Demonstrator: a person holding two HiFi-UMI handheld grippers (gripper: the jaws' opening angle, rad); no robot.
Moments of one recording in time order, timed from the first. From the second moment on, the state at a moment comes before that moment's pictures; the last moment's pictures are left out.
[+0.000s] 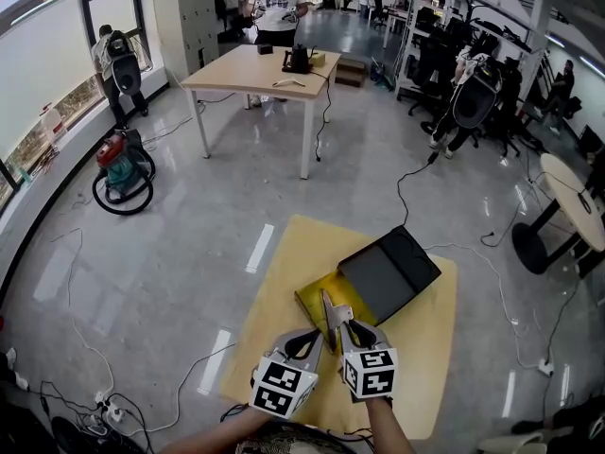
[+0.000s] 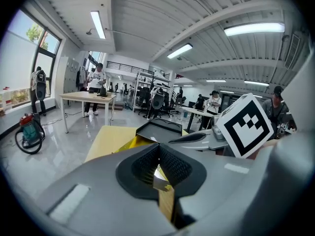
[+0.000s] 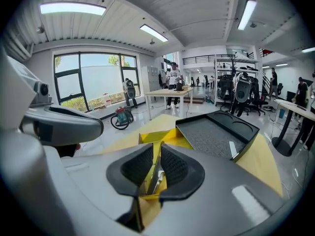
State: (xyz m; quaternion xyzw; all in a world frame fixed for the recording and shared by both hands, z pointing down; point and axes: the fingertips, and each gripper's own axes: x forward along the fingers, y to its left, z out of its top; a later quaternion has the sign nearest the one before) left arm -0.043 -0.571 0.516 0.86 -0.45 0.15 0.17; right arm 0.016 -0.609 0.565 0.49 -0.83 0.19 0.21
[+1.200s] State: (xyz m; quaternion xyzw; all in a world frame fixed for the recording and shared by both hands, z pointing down) left arm 0.169 -0.294 0.485 0.86 -0.47 0.13 0.14; right arm 0.194 -0.303 0.489 0.46 -0.87 0.14 0.13
